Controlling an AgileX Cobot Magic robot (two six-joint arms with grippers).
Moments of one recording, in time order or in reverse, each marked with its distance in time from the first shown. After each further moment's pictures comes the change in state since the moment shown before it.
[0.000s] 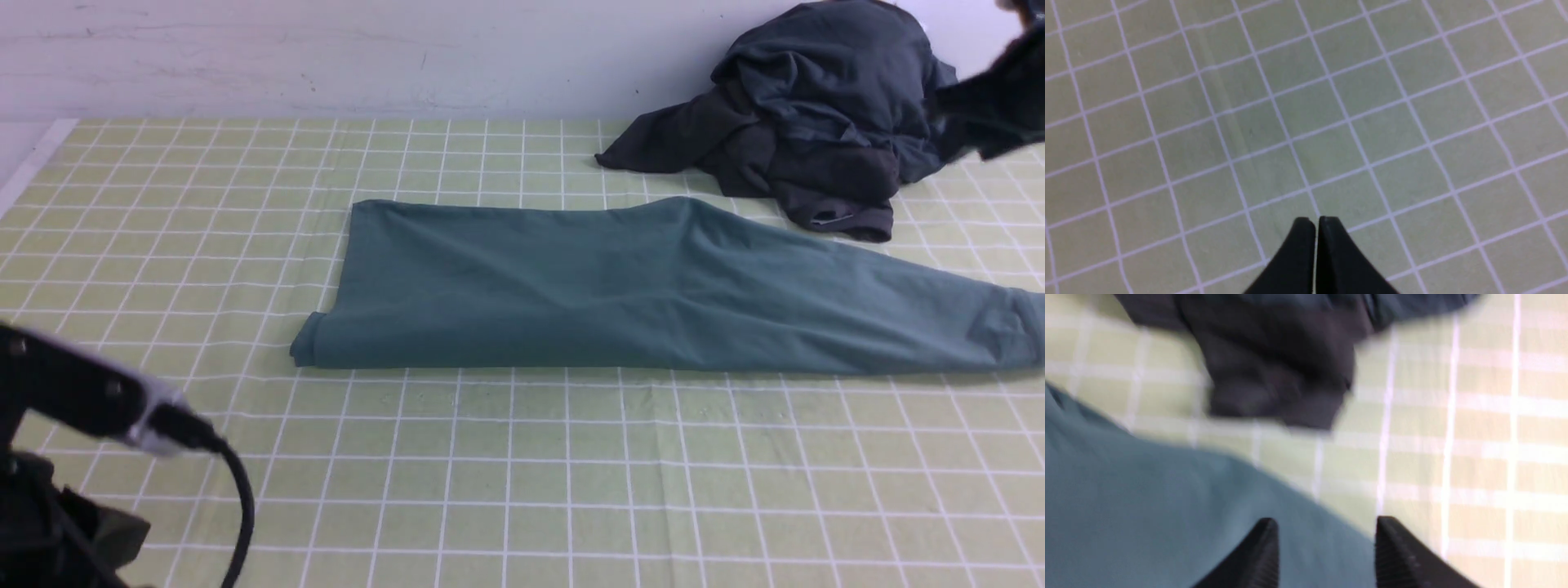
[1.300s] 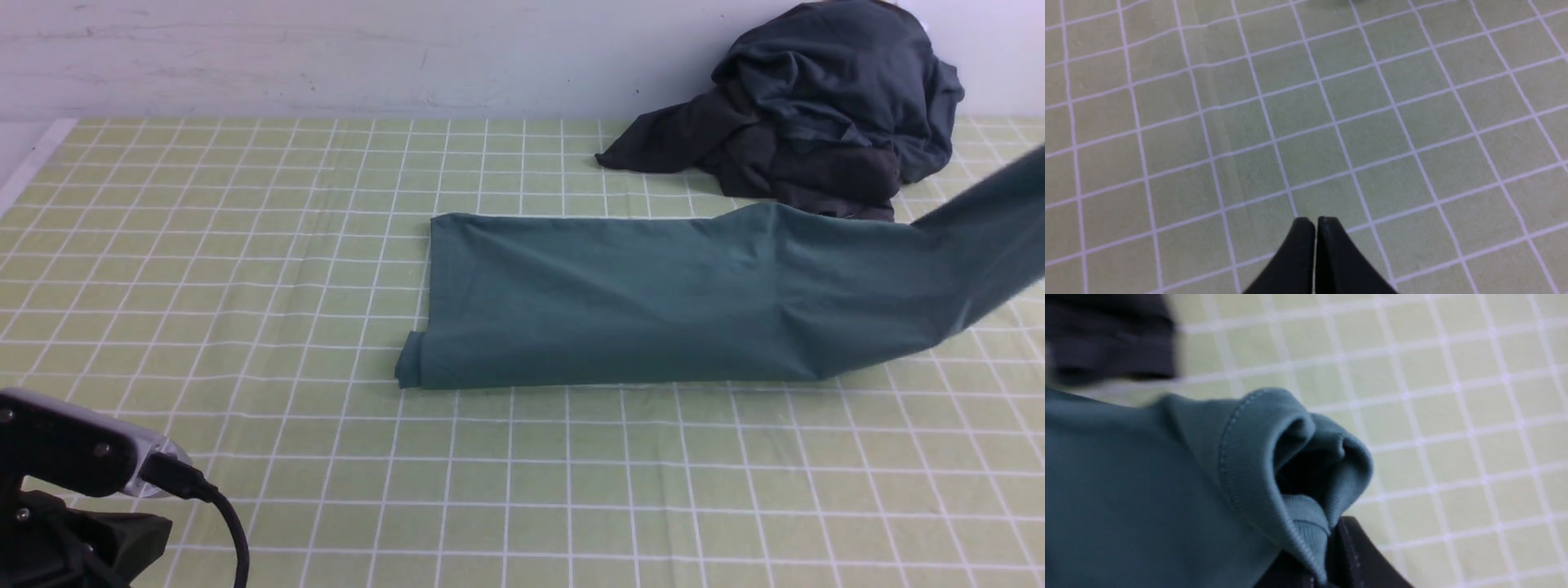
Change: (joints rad) right arm -0.033 -0.204 0.062 -0.039 0.022 0.106; left arm 0.000 -0.070 0.137 -0.076 -0.252 -0.008
